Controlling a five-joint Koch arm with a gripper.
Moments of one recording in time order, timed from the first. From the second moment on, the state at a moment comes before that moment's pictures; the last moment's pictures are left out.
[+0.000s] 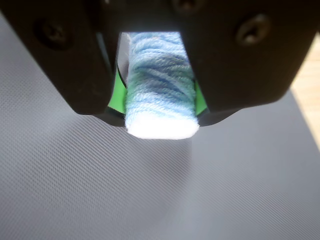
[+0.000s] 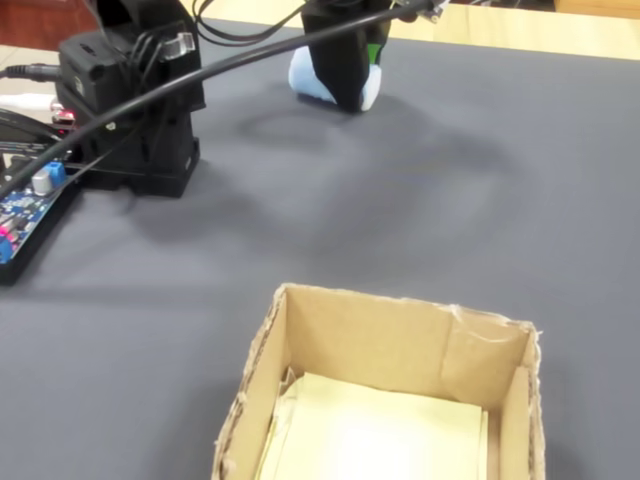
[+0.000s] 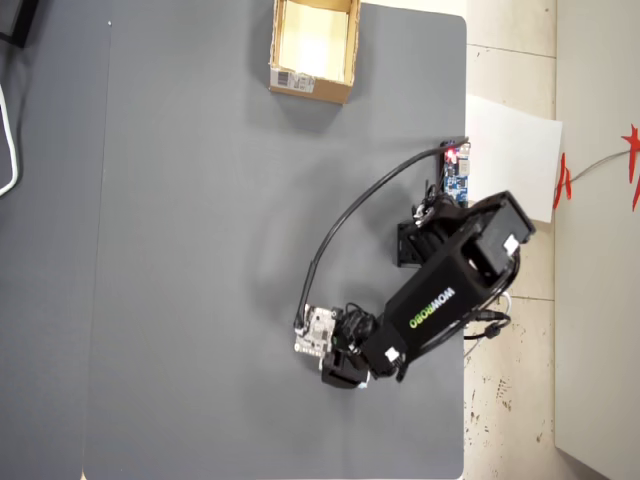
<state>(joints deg) -43.6 94.9 125.9 36.3 119.9</state>
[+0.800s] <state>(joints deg) -10.0 116.2 126.1 29.7 83.7</state>
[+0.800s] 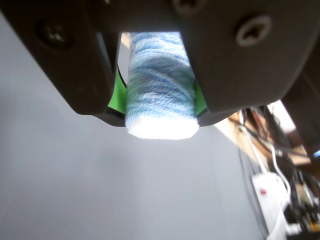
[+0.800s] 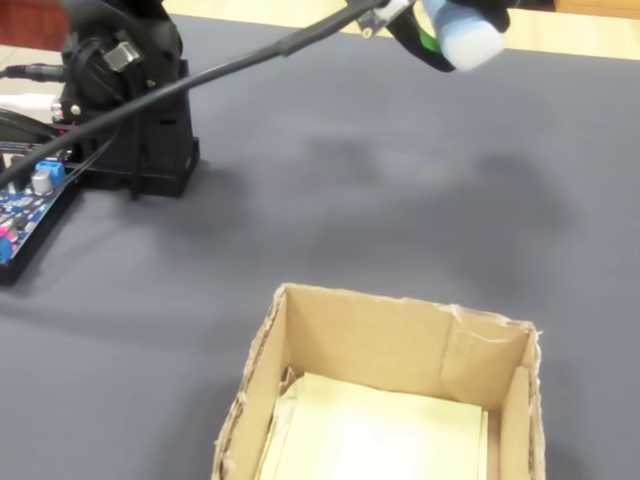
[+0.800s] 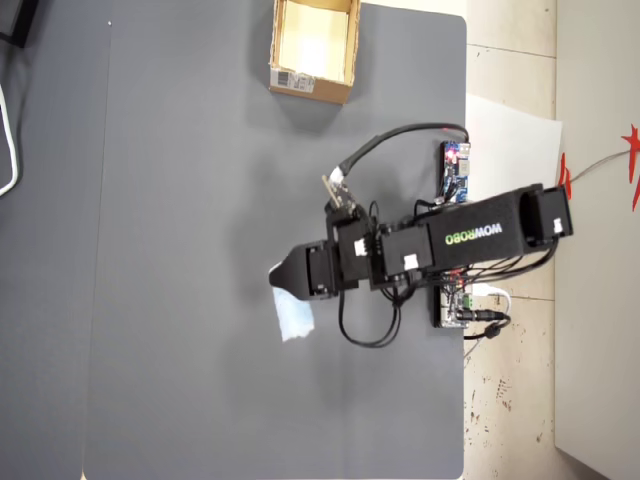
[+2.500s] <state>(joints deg) 56.8 88.1 102.9 29.6 68.2</state>
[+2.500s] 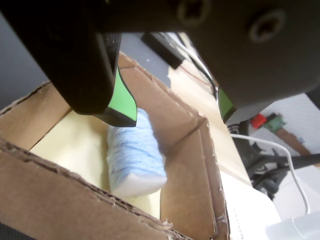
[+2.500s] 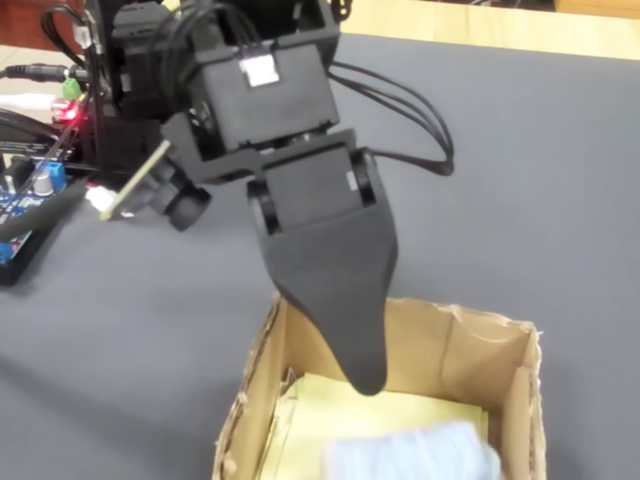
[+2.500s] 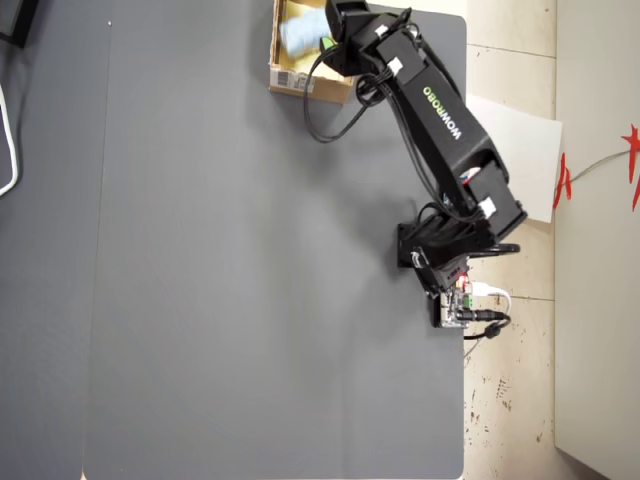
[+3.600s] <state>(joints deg) 10.1 130.7 157.1 -4.2 90.2</state>
